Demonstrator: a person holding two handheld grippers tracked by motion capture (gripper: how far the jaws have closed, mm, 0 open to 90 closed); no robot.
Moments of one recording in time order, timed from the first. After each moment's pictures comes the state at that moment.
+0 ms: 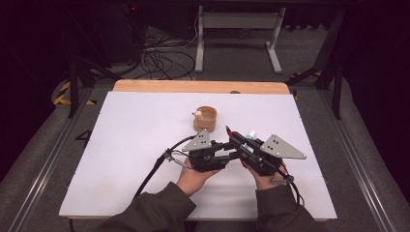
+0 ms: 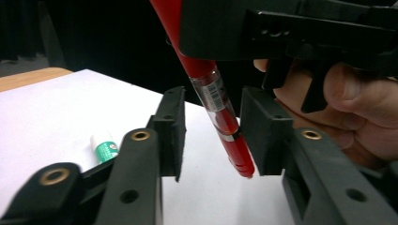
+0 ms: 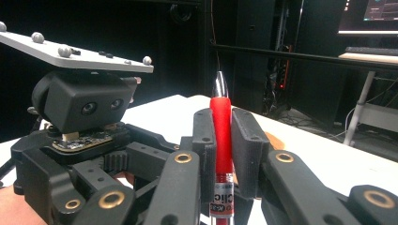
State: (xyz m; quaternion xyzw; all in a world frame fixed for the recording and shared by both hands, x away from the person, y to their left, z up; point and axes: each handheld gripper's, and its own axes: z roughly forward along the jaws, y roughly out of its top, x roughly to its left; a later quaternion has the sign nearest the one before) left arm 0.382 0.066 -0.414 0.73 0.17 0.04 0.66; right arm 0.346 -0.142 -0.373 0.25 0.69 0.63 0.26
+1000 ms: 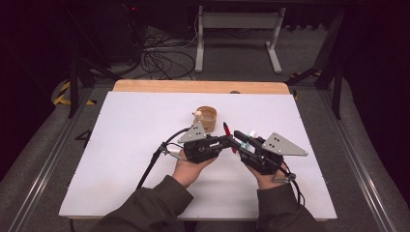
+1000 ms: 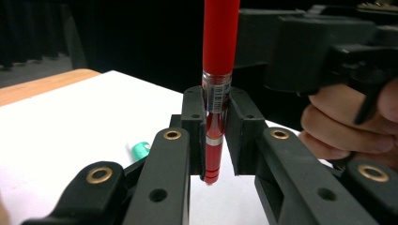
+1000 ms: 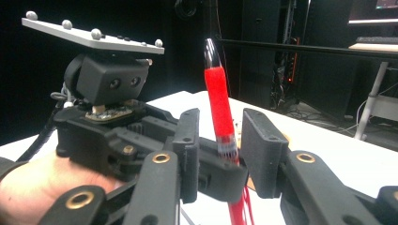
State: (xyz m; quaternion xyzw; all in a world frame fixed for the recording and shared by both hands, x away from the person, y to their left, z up) left arm 0.402 0.082 -0.405 0.73 0.19 0.08 0.65; right arm 0.350 -0.146 -0.372 0.26 0.69 0.63 0.24
